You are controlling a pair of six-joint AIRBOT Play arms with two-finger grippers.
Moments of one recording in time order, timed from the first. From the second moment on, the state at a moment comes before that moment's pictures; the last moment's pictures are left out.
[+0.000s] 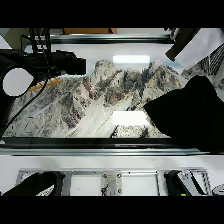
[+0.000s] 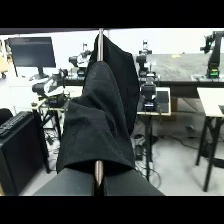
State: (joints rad) left arm -0.54 -1.12 1.61 1.75 -1.10 -1.83; right arm -1.23 -0.97 2.02 -1.67 0.92 1.73
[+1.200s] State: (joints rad) left arm -0.54 -1.13 1.61 1.75 -1.10 -1.83; right arm -1.23 -0.86 2.02 -1.57 0.90 1.73
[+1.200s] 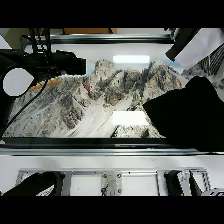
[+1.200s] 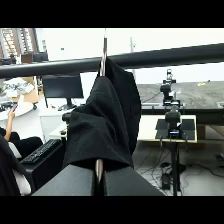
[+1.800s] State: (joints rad) left arm -0.54 -1.13 1.61 1.75 -1.10 -1.83; right arm -1.23 -0.96 2.02 -1.62 0.90 1.73
